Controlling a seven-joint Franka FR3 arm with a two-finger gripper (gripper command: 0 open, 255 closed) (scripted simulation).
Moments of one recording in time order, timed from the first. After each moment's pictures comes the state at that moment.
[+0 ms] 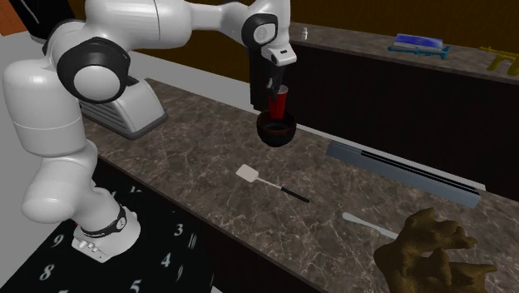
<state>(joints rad) 0.46 0.32 0.37 -1.48 -0.07 1.87 0.99</state>
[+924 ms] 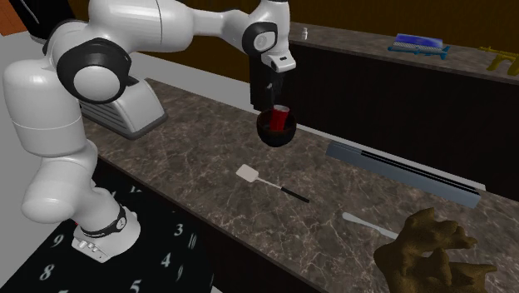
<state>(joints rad) 0.46 0.32 0.37 -1.53 -0.07 1.92 0.99</state>
